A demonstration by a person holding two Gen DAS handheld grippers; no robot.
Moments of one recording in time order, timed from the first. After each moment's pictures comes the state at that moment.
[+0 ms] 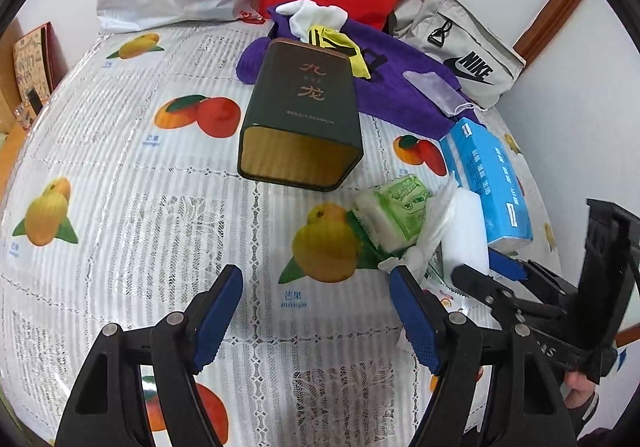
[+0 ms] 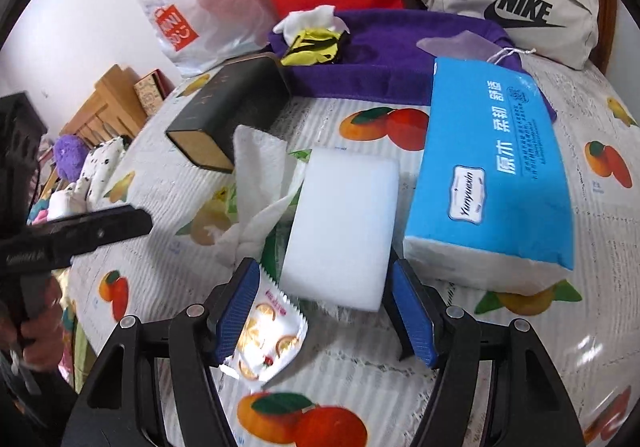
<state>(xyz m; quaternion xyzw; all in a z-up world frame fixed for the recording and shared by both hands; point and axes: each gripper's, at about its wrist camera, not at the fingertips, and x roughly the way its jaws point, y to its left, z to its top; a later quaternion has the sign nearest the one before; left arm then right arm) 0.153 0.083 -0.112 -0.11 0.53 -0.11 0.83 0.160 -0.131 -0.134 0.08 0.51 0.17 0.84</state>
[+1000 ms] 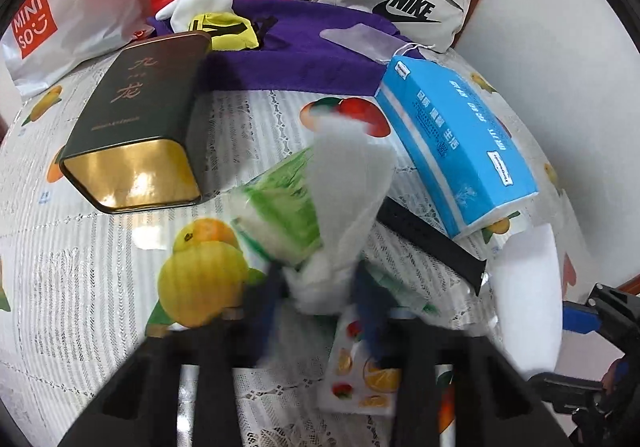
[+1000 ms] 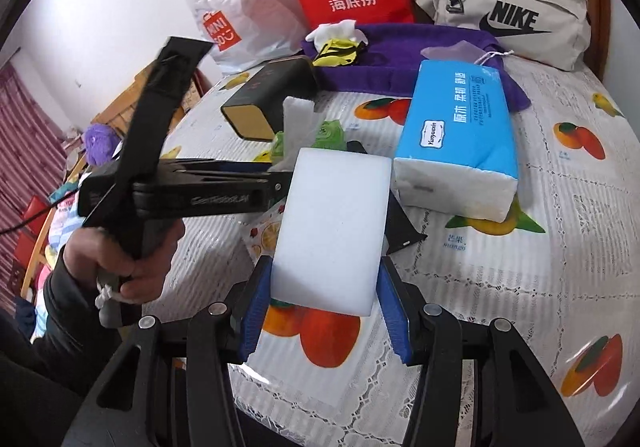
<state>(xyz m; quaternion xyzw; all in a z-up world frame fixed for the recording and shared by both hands) 0.165 -0.017 -0.141 0.00 0.52 -0.17 0.84 0.080 -0.174 -0.104 0.07 0.48 0.23 0.84</state>
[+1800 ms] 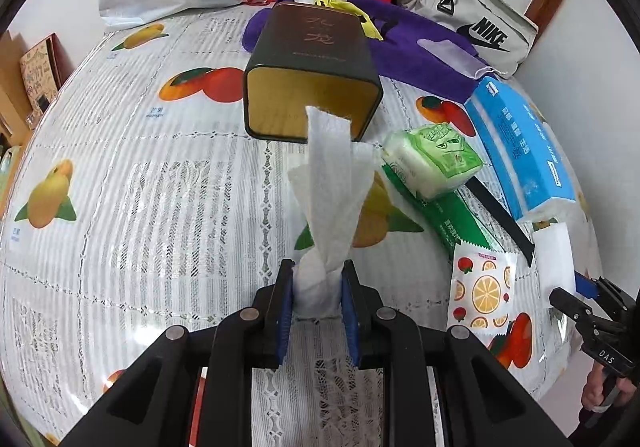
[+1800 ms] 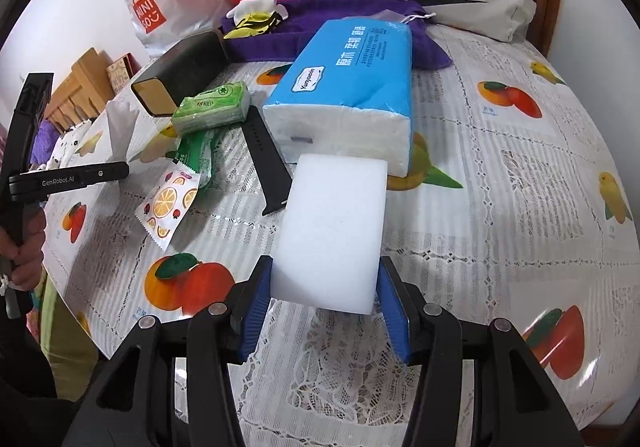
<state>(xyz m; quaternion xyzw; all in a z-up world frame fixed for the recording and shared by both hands) 0.137 0.069 -0.144 -0.05 0.54 -0.07 0.84 0.084 -0.211 -0.140 0.03 0.52 0.12 0.85</state>
